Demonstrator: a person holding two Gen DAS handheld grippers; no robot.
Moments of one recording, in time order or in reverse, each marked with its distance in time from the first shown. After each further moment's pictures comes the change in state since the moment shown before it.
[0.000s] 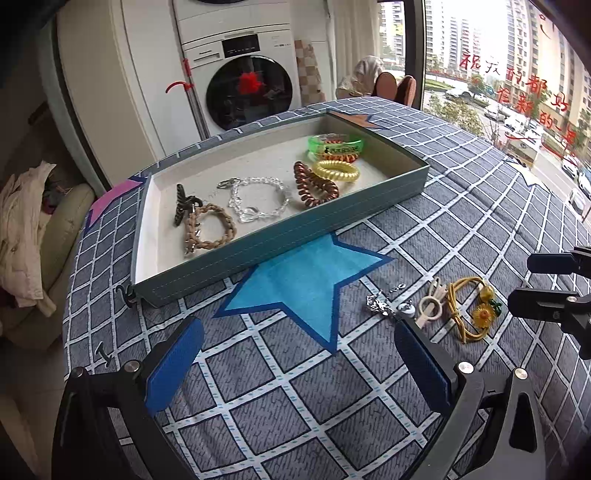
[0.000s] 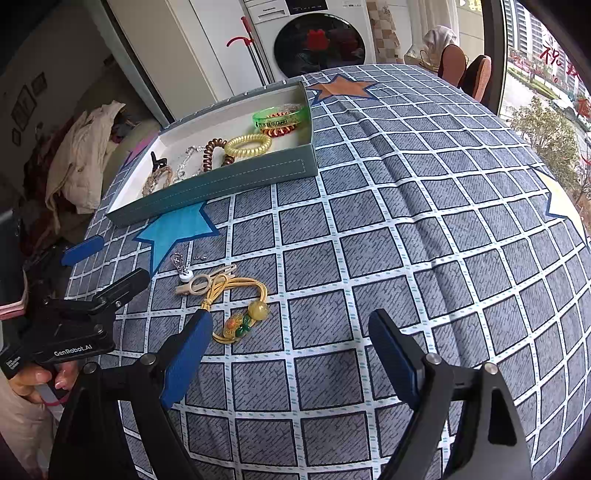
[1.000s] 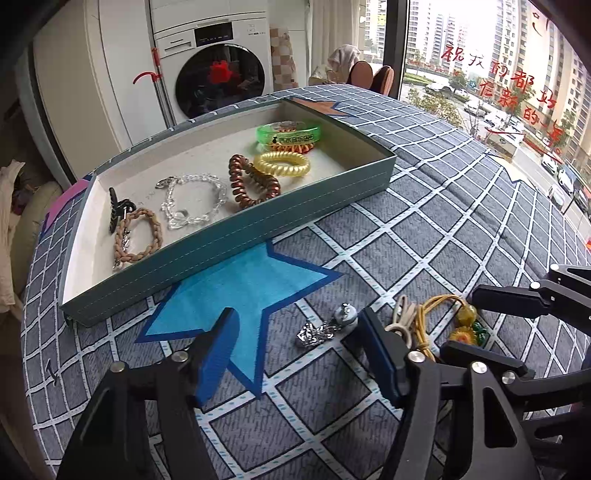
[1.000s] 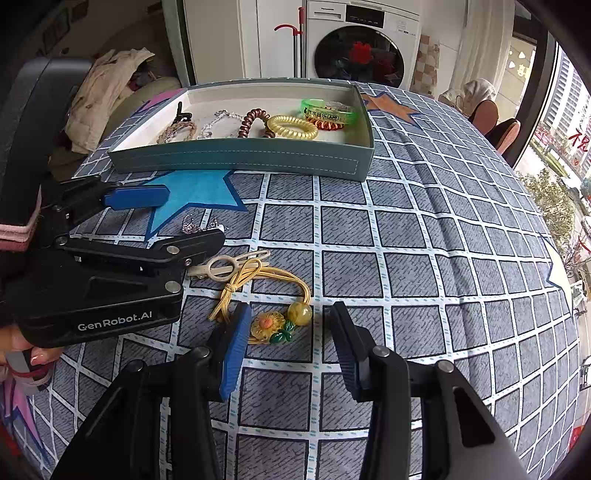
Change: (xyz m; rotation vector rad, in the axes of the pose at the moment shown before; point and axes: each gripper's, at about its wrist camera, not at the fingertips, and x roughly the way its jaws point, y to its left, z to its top) left arm 0.004 -0.039 0.027 0.001 0.024 -0.106; right arm 0.020 0.044 -0.010 -0.263 -0.004 -0.125
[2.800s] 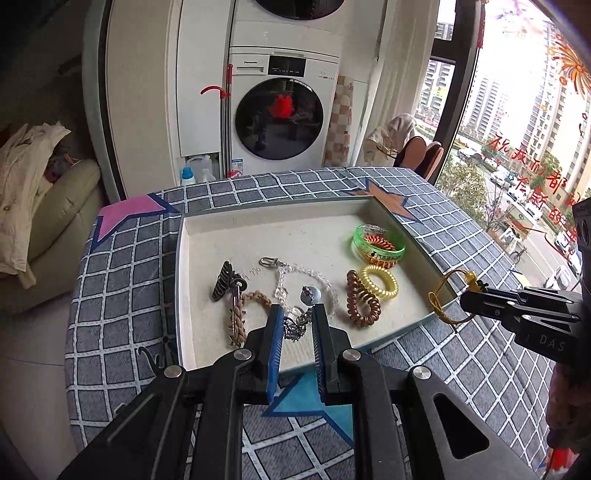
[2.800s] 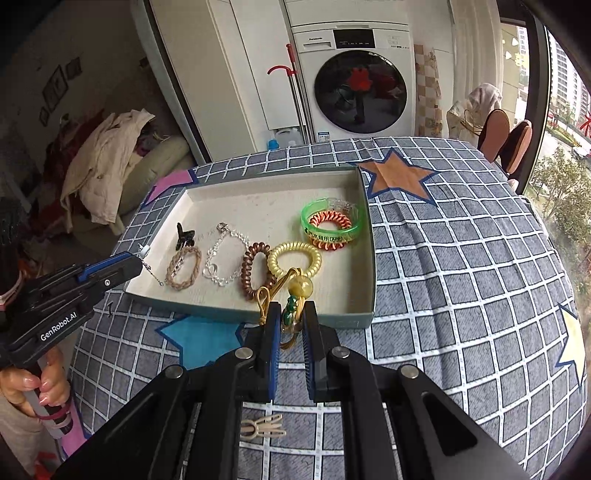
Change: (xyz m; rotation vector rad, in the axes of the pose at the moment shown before) left arm -0.115 0.112 0.034 -0.246 -0.158 0.045; right arm -0.006 -0.033 0.122 0.130 -0.117 0.151
